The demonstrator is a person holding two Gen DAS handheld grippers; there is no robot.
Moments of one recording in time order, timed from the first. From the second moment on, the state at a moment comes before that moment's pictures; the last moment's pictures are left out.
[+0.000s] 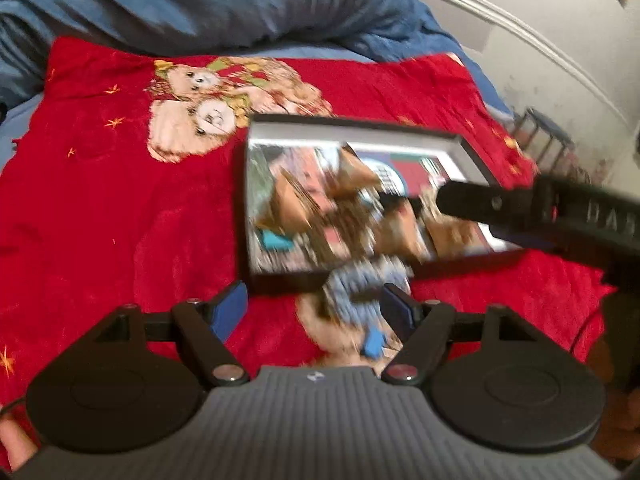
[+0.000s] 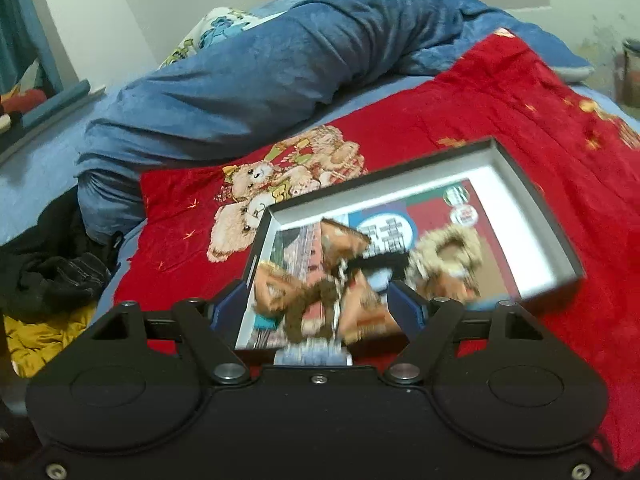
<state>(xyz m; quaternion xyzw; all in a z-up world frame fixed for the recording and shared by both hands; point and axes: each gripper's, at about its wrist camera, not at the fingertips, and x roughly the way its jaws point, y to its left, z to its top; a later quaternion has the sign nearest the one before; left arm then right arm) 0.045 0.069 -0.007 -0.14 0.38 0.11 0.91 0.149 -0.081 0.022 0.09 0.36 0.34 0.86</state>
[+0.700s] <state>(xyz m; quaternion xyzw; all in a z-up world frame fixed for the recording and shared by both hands) 0.067 -0.013 -0.065 0.01 0.42 0.03 0.91 0.163 -0.114 0.001 0.19 0.40 0.33 0.84</state>
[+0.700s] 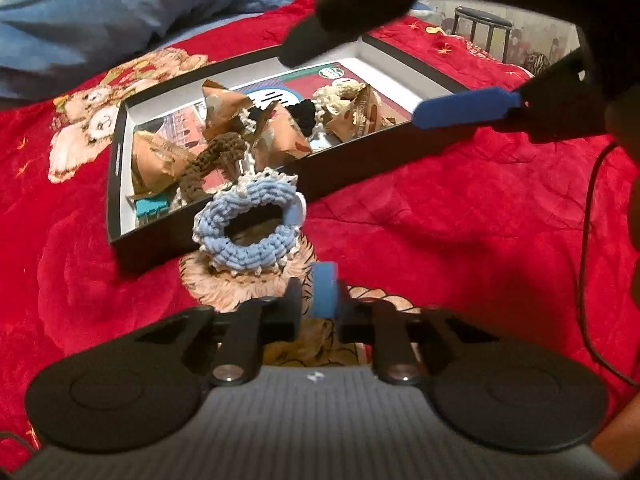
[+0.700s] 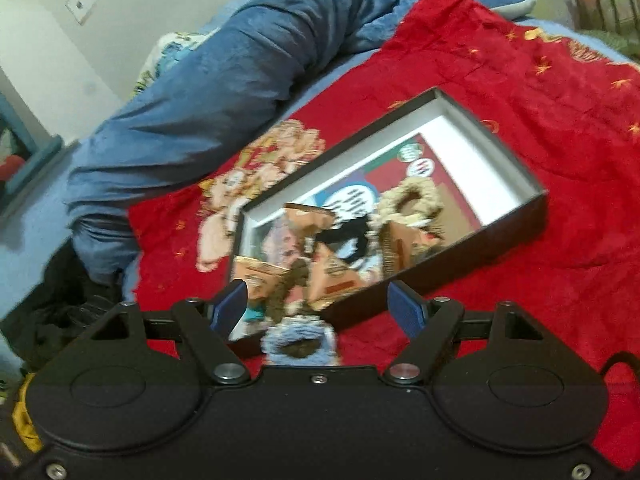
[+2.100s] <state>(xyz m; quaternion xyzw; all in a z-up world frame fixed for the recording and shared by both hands) 0.058 0.078 0.010 -0.02 0.32 0.18 0.93 0.172 -0.075 -0.042 0.16 0.45 0.35 0.80</state>
